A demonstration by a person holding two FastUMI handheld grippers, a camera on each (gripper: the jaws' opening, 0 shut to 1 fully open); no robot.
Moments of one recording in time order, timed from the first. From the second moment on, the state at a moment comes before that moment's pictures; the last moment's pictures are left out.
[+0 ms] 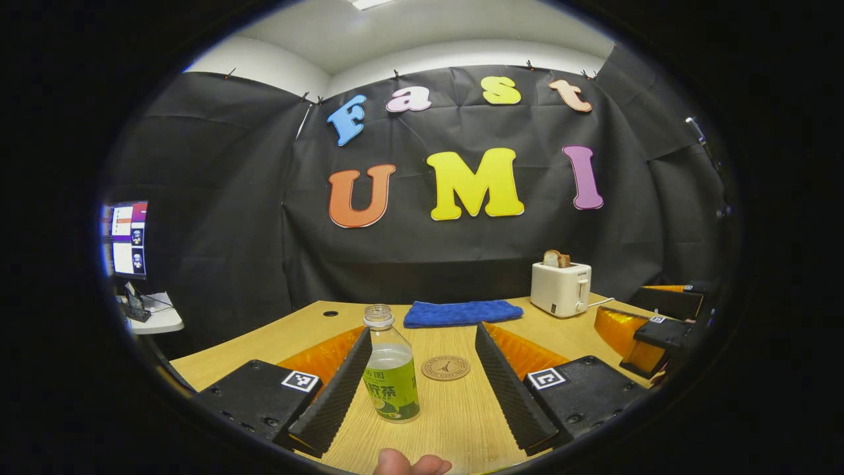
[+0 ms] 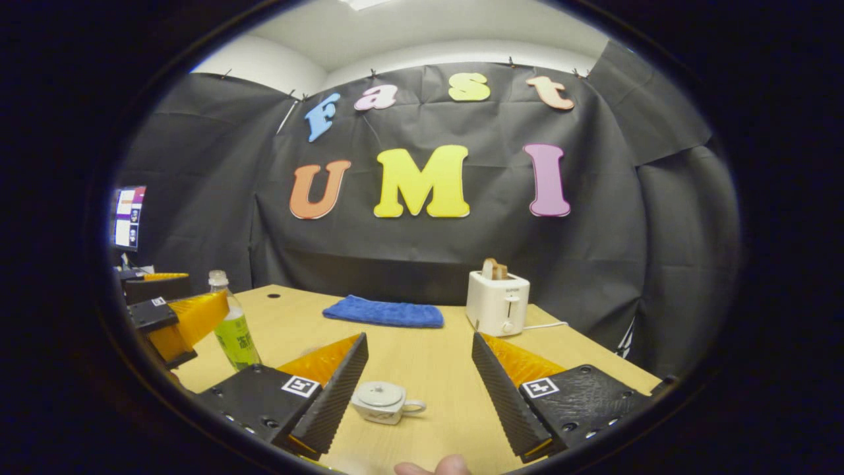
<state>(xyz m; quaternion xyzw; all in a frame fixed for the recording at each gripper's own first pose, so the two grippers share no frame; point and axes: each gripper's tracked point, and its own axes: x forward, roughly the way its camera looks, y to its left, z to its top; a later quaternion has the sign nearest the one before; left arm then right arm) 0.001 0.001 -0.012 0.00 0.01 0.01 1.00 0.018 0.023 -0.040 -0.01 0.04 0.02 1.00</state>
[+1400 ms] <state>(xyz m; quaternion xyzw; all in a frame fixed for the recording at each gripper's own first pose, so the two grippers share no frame) 0.008 0.041 -0.020 -0.01 0.03 0.04 1.00 0.077 0.069 -0.132 -0.02 0.14 0.03 0.99</state>
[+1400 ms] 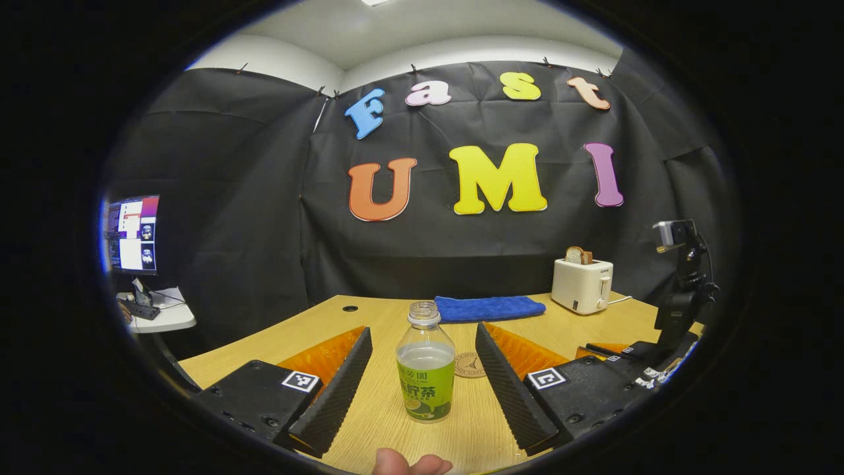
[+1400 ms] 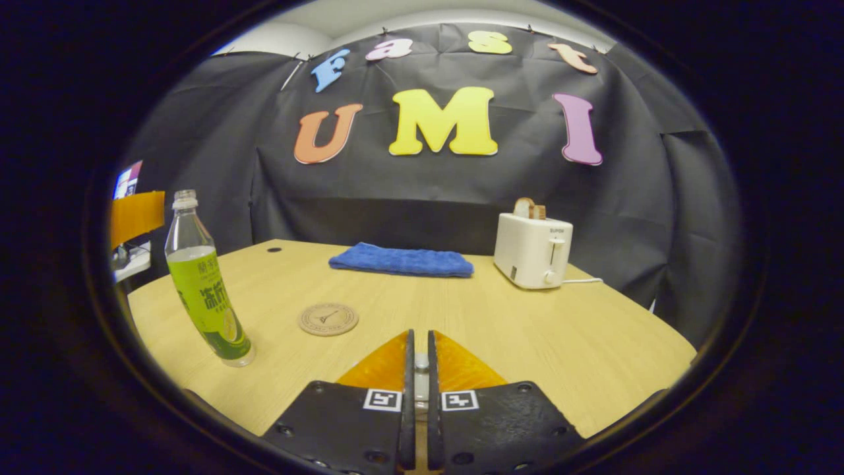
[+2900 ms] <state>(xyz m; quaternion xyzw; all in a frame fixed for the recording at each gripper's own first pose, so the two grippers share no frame) 0.024 0.041 -0.124 -0.04 0.14 0.02 0.99 0.051 0.049 -0.072 -0.03 0.08 0.05 1.00</state>
